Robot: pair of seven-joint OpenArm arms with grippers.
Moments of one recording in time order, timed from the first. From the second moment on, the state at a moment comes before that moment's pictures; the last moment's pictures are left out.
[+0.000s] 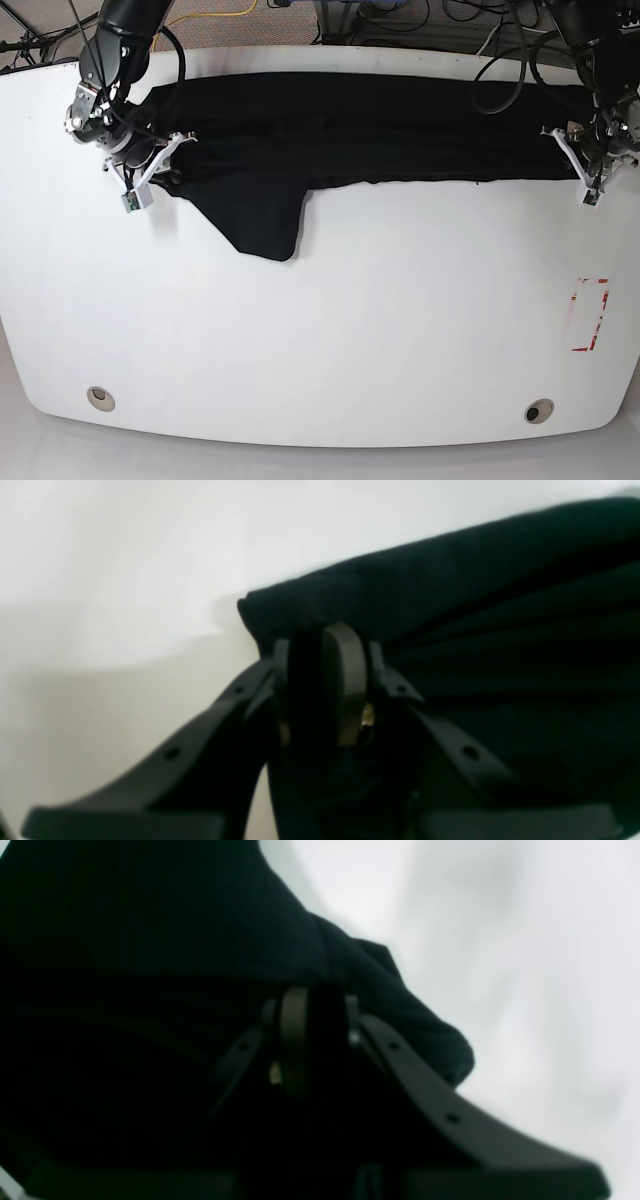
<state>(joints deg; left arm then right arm) 4.4 -20.5 -30.9 82.9 -9.2 -42.6 54.8 -5.3 10.6 27.3 84.2 20.9 42.0 -52.0</state>
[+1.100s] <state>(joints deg) -0.5 -20.6 -30.8 76.9 -10.4 -42.8 53.2 7.3 9.8 27.3 86.5 17.0 41.1 -59.0</state>
